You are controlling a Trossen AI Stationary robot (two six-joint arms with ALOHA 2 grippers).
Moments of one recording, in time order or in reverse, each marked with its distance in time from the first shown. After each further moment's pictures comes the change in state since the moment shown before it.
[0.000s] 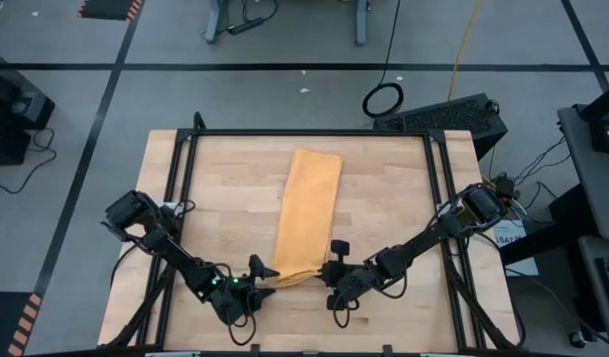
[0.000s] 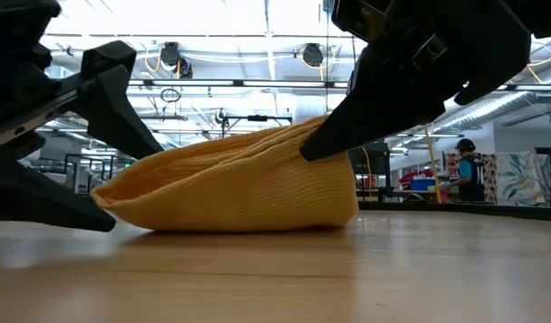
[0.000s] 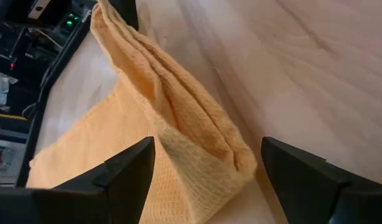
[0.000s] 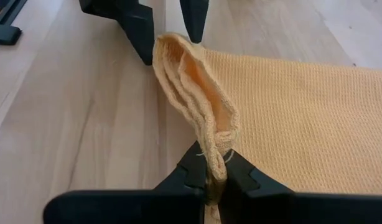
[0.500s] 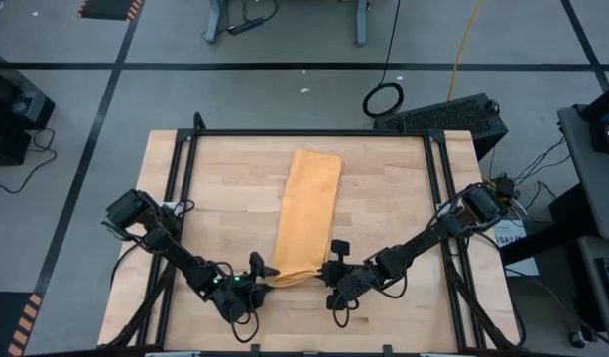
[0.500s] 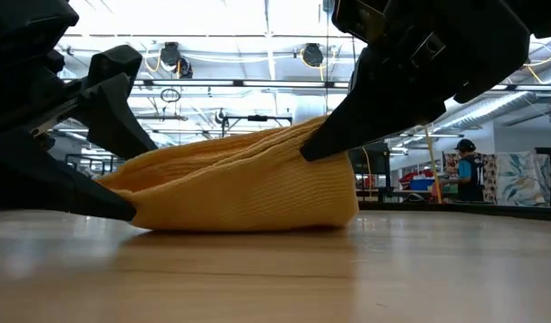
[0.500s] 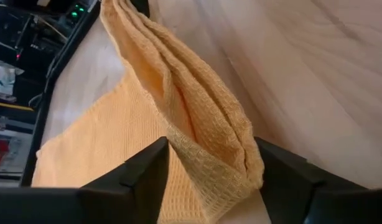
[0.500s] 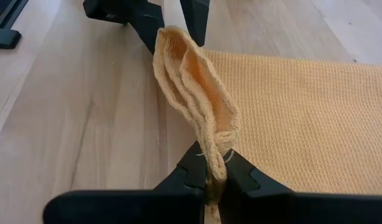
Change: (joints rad) left arm 0.012 0.000 0.009 -0.039 -0.012 -0.025; right arm 0.000 0.000 0.000 -0.002 0.000 0.022
